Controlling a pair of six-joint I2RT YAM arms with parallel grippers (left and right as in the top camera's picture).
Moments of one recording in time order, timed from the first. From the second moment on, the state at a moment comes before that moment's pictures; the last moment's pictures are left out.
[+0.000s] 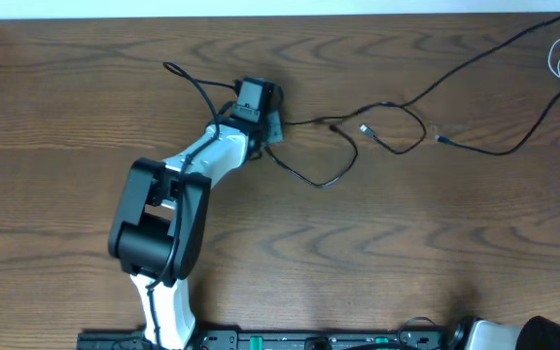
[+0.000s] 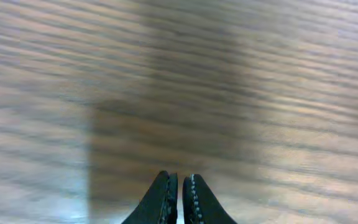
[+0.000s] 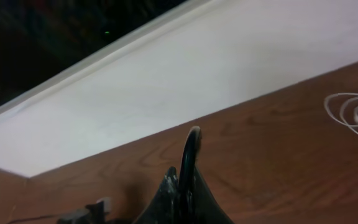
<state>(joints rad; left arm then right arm) -0.33 2.01 1.24 -0.23 -0.03 -0.45 -0.39 1.49 2.26 -1.19 -0.47 0.30</state>
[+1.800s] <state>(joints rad) -0.27 1.59 1.23 -0.45 0.33 -0.27 -0.78 2.05 2.25 -1.03 -0.31 0.23</state>
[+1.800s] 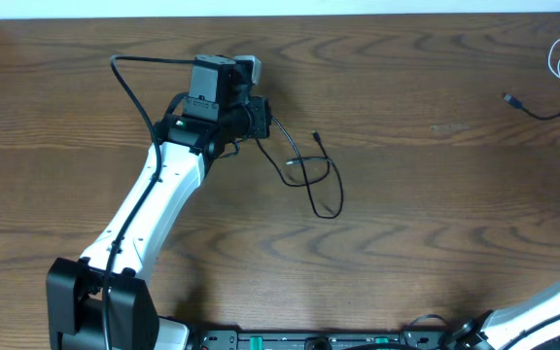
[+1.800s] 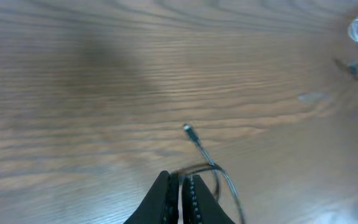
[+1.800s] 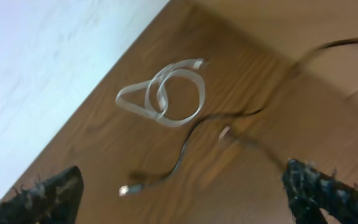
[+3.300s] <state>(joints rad) -0.04 1.56 1.23 -0.39 0.51 -0.61 0.40 2.09 2.25 -1.28 -0.85 -0.35</state>
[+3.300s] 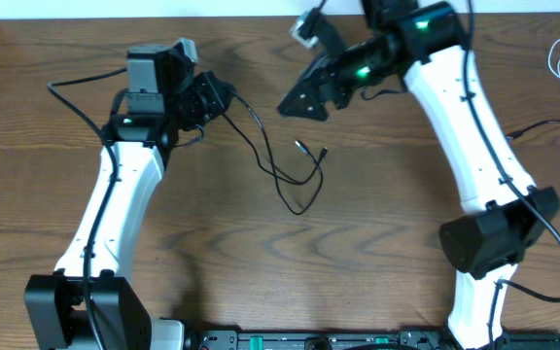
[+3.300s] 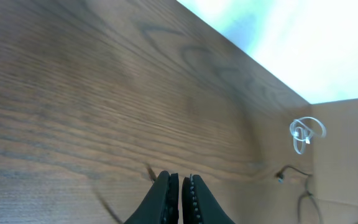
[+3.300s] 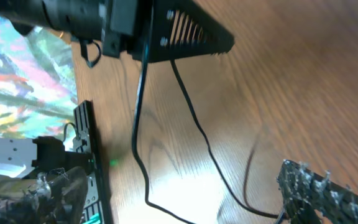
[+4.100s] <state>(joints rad) 0.00 1.56 1.23 -0.50 0.60 -0.56 0.41 2.19 2.26 -1.09 -0.93 -0.24</state>
